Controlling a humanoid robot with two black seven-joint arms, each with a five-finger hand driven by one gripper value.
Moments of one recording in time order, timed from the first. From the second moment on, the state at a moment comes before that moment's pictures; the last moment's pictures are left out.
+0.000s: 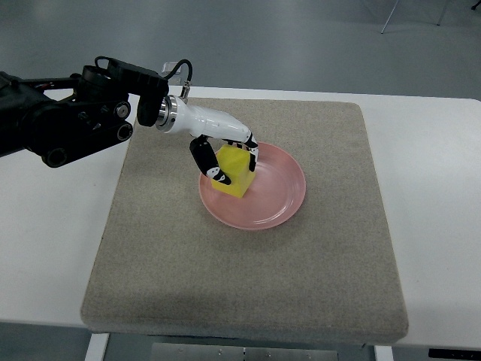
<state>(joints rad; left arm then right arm) -1.33 0.38 0.01 -1.01 1.43 -0.34 -0.39 0.02 0.00 0.00 0.16 0.02 0.00 0.08</state>
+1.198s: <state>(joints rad) -1.32 0.38 0.00 -1.01 1.41 -0.34 -0.40 0.02 0.00 0.00 0.16 0.02 0.00 0.08</state>
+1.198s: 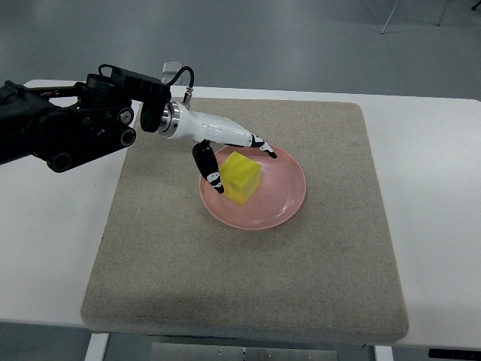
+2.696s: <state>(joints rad) -1.23 0.34 -0.10 -0.35 0.97 -0.19 -0.39 0.02 0.00 0.00 0.16 0.02 0.00 0.08</state>
